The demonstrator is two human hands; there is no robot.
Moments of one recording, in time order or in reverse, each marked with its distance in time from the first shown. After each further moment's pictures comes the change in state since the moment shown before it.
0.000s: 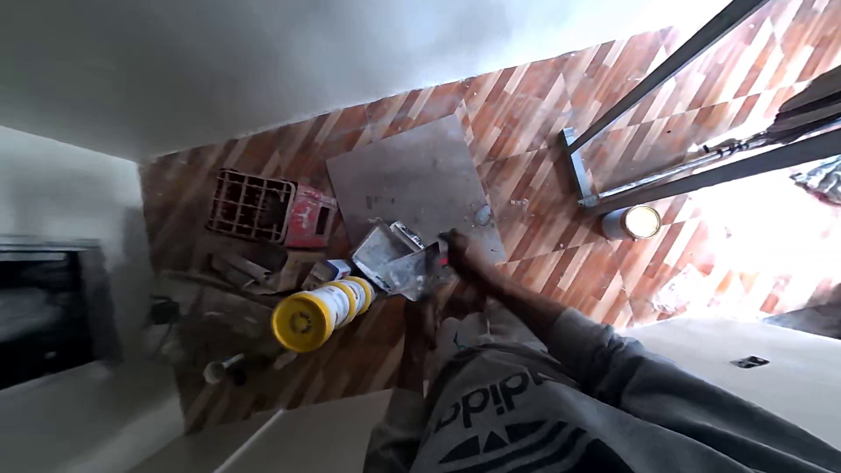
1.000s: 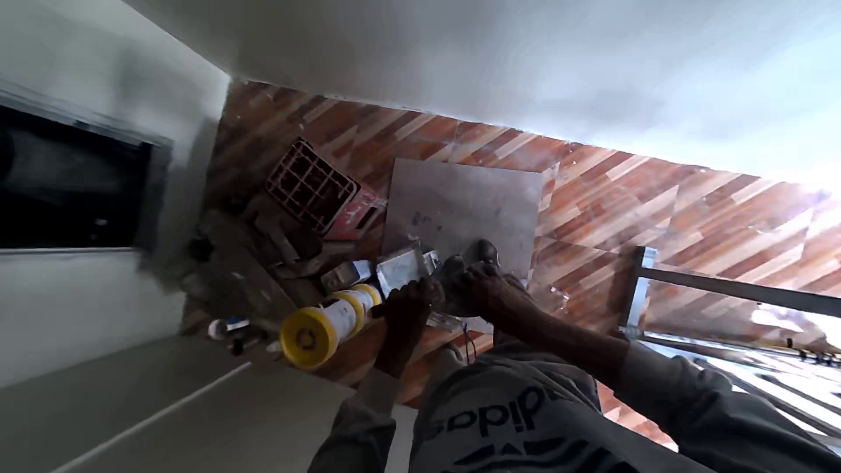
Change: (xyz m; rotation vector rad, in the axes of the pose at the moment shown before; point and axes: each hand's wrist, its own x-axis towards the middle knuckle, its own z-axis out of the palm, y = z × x) left_hand 0.231 0.198 -0.024 1.484 0.404 0.461; right_hand 0.288 -0.084 -0.116 -0.616 -0.701 -0.449
